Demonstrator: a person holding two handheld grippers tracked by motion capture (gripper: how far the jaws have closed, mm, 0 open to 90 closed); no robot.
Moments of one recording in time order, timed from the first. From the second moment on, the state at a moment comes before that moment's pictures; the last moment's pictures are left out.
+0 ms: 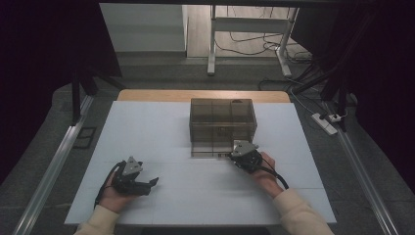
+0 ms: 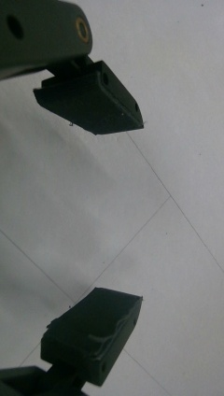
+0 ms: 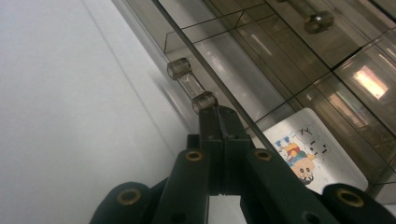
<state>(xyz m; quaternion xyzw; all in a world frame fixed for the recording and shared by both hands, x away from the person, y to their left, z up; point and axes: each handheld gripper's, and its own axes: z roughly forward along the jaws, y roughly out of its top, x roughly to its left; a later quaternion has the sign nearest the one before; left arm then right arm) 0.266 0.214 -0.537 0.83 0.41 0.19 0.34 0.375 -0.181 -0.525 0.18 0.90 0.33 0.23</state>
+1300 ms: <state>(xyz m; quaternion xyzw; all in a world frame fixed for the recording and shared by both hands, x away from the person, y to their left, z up) 0.268 0.213 -0.538 0.83 0.40 0.19 0.34 0.418 -0.172 -0.527 0.21 0.88 0.34 0.26</state>
